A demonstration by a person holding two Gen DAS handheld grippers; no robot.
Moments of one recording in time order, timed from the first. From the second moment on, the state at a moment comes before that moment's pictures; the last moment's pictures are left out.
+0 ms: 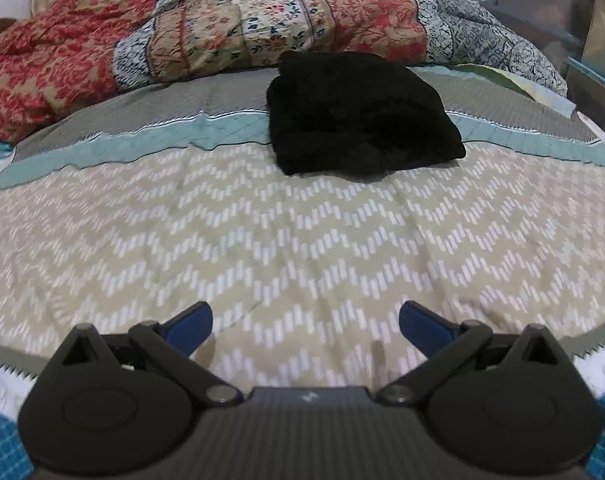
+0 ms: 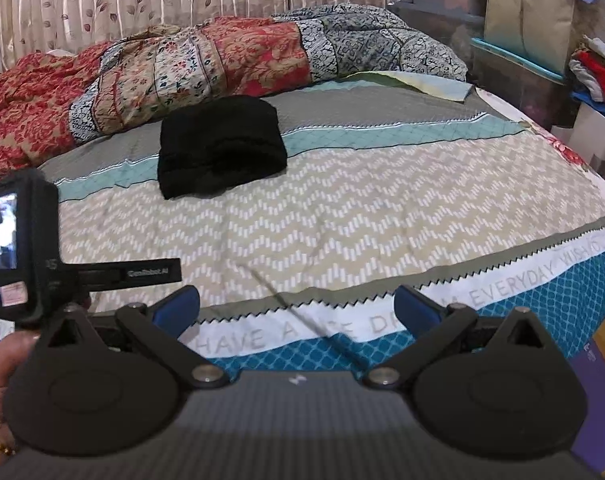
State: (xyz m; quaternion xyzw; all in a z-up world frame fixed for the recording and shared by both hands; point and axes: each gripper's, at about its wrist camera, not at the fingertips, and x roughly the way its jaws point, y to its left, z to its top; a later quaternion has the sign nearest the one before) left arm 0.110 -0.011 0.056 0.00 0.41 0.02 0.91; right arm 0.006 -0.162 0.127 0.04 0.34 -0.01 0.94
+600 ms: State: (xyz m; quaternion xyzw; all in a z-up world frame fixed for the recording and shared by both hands) left arm 0.105 -0.033 0.074 0.03 0.43 0.04 0.90; right arm 0.023 -0.190 0.133 0.07 0.29 -0.01 0.95
